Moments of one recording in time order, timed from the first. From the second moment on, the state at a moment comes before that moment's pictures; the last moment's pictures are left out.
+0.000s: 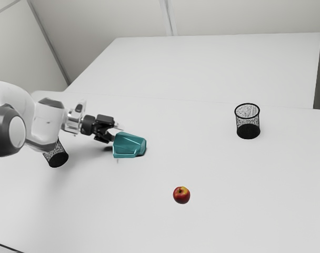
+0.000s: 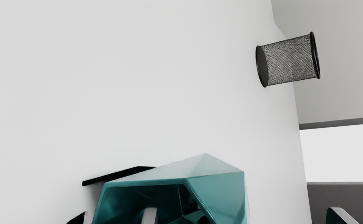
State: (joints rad) arm 0.11 0.48 0.30 -1.89 -1.27 1.76 1.02
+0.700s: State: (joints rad) arm 0.08 0.48 0.29 -1.90 -1.30 1.76 1.08
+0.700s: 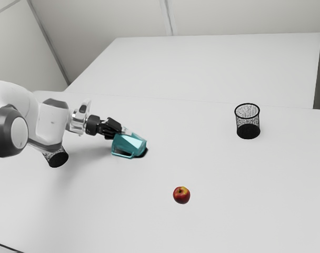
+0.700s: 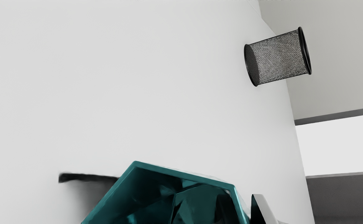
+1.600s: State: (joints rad) arm -0.04 0.46 0.21 -1.61 -0.14 2.09 0.61
